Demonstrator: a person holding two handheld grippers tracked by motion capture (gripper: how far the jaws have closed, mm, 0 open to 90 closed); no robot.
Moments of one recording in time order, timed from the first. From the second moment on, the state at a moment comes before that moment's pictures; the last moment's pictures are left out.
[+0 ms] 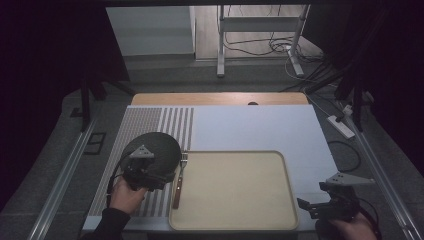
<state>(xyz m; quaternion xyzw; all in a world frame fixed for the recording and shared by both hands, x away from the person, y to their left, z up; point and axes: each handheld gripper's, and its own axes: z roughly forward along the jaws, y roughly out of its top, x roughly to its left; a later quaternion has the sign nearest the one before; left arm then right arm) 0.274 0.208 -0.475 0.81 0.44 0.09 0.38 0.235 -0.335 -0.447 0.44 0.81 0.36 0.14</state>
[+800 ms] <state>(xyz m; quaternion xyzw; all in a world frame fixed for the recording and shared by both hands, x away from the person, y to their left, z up) 0.222 0.249 -0.472 0.78 0.47 0.11 0.40 0.235 -0.335 -0.447 0.44 0.81 0.36 0.14</state>
